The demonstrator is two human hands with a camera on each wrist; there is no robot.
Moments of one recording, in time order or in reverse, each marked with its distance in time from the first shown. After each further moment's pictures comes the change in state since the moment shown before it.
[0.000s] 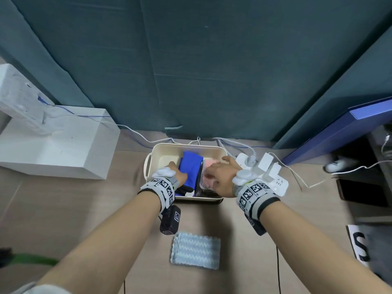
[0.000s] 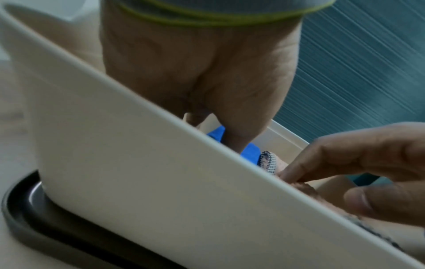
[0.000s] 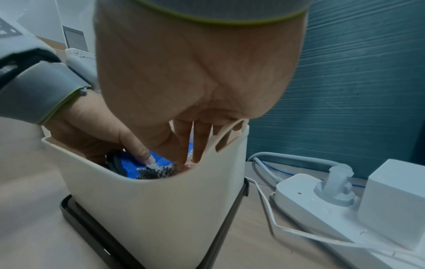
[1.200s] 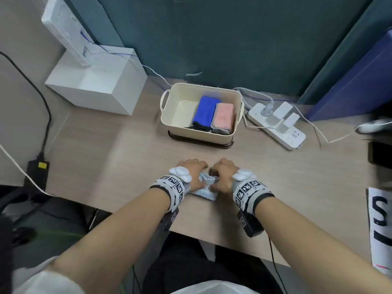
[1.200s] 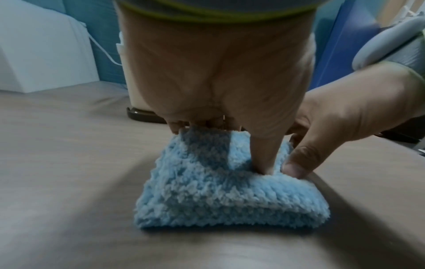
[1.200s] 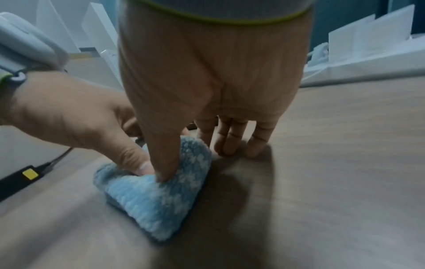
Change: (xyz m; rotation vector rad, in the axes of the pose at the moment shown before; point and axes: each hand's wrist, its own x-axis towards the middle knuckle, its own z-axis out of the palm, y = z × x) left_hand -0.148 -0.057 0.138 0.383 -0.039 0.473; right_hand -0.097 -0.045 0.155 0.287 -0.143 0.041
